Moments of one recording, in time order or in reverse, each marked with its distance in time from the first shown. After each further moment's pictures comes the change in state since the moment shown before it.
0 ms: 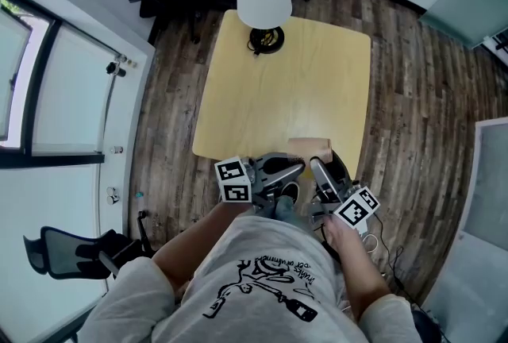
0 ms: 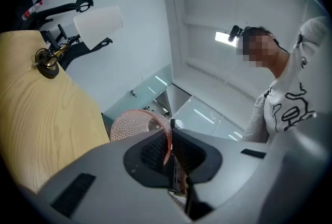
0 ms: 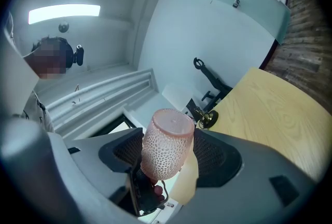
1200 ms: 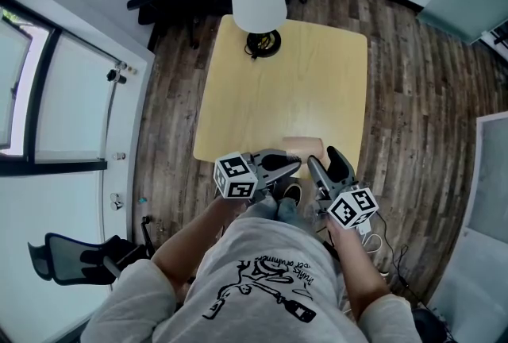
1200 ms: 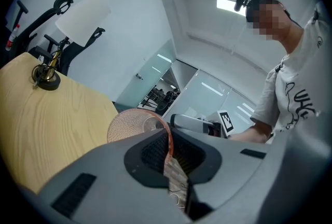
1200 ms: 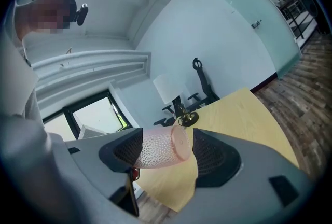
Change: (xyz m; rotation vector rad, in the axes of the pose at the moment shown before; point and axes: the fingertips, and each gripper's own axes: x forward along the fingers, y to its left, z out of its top) left arm -0.003 0.025 -0.022 0.125 0.284 0.109; right arm -0.006 -0.025 -0.009 -0.286 0.130 -0.216
